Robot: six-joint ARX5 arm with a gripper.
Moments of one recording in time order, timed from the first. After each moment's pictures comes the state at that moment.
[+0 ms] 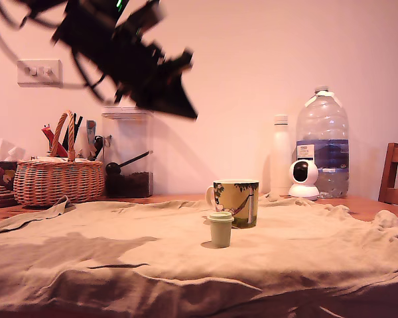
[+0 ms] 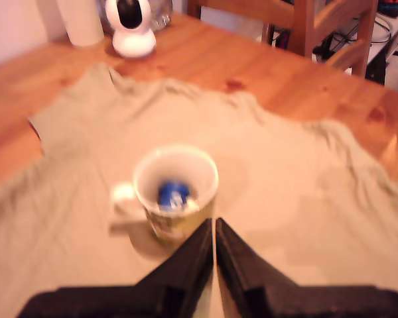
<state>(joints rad) -0.54 1.66 1.10 0.06 0.31 0.11</state>
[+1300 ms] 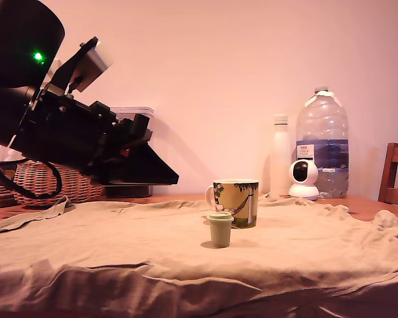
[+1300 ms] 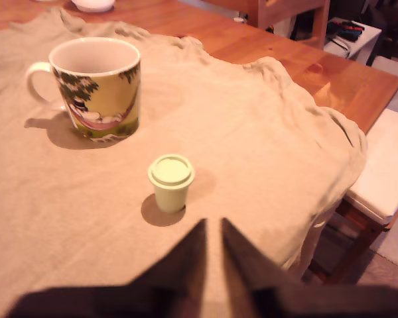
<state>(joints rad) -0.62 1.54 0.48 0.69 0.30 -0.04</state>
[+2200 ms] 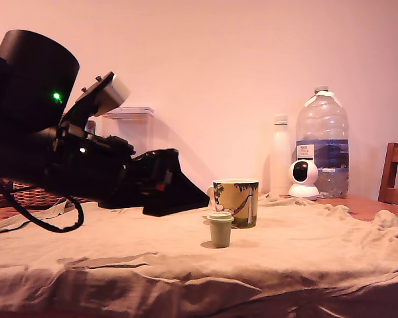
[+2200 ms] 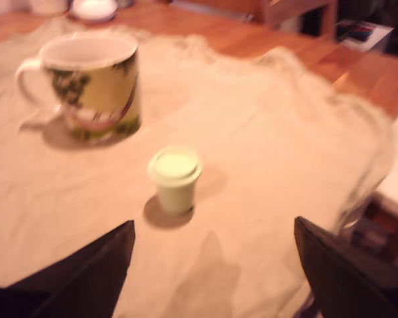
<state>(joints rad) -0.66 1.79 0.48 0.98 0.23 -0.01</state>
